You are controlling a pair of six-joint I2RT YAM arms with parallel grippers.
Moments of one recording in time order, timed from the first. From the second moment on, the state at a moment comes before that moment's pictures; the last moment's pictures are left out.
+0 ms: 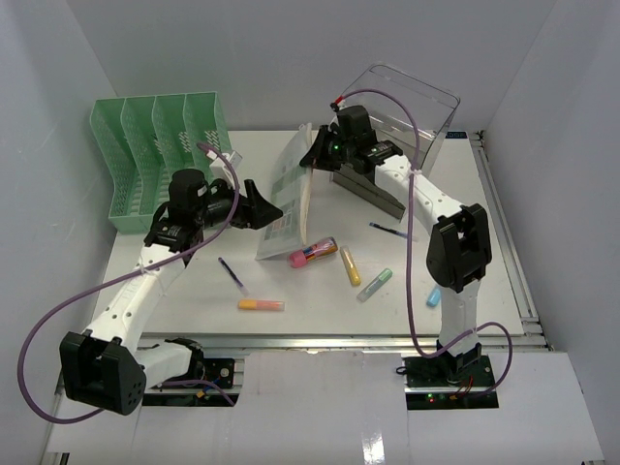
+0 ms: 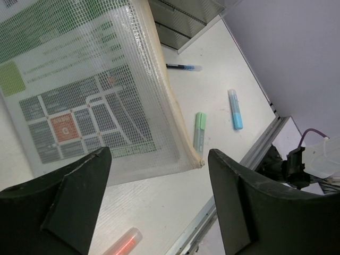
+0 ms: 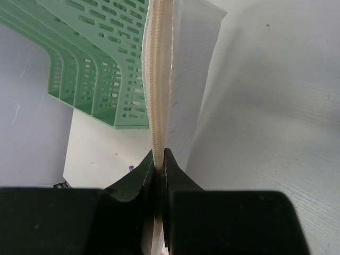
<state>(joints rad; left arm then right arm) -0.26 1.14 0.95 -0.18 0.63 -0.36 0.56 2.01 1.85 -0.35 -0.29 0.65</state>
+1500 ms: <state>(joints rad) -0.25 0.99 0.86 0.52 0.95 -0.55 0.19 1.13 1.25 0.98 -1.38 1.05</state>
